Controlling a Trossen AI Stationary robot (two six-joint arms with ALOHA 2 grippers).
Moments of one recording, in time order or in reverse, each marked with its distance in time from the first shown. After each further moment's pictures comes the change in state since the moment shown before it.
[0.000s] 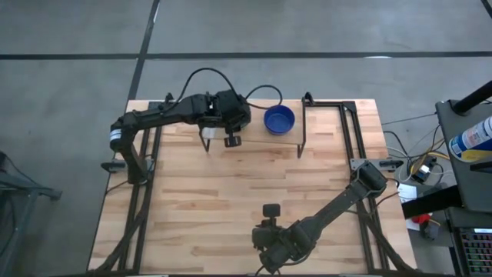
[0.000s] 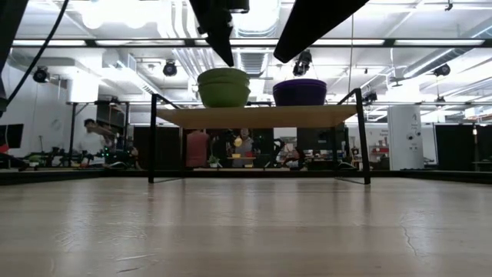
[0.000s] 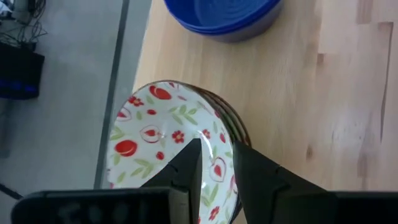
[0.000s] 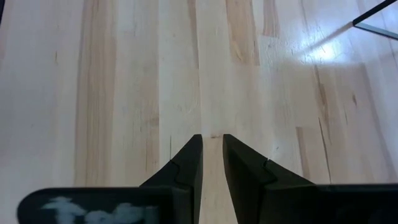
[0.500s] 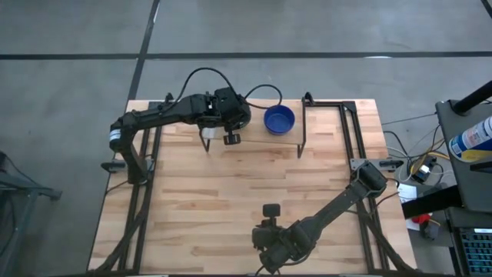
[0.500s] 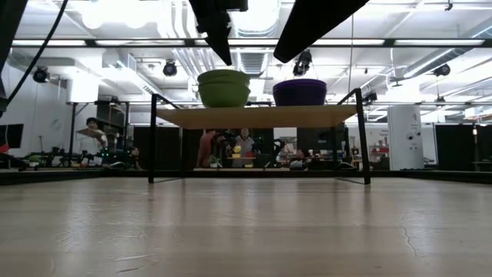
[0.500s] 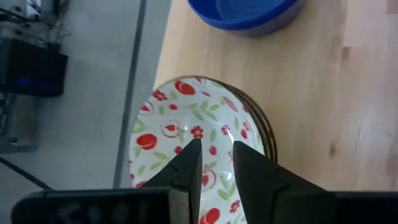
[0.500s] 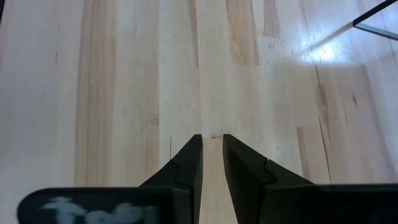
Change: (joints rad) left arm -0.003 -0.002 0.004 -0.005 -0.076 0.024; right arm 0.000 0.000 0.000 0.000 0.000 -0.002
